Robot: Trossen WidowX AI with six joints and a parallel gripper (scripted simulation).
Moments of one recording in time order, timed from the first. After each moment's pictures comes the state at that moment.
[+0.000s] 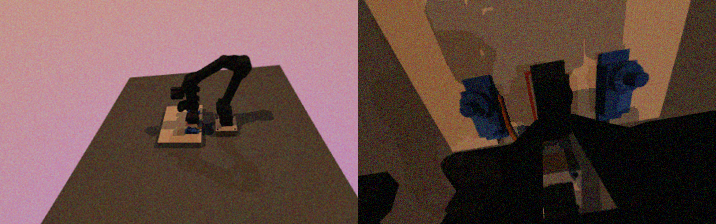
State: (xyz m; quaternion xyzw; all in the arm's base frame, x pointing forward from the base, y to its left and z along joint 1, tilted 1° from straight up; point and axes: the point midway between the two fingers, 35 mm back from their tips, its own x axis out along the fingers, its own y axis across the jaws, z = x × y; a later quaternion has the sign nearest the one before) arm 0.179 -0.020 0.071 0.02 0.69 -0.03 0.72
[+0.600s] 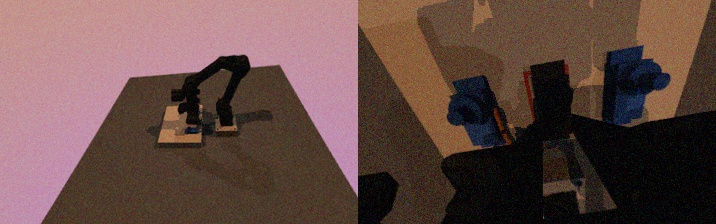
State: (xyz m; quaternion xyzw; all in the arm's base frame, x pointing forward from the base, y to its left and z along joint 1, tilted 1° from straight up) arm 0.179 -0.020 0.056 0.02 0.69 -0.03 0.72
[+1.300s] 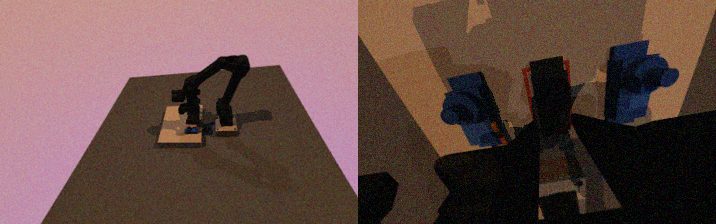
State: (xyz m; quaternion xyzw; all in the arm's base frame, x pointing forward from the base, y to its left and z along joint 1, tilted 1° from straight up) arm 0.176 -0.020 0.053 0.02 0.70 -0.03 0.72
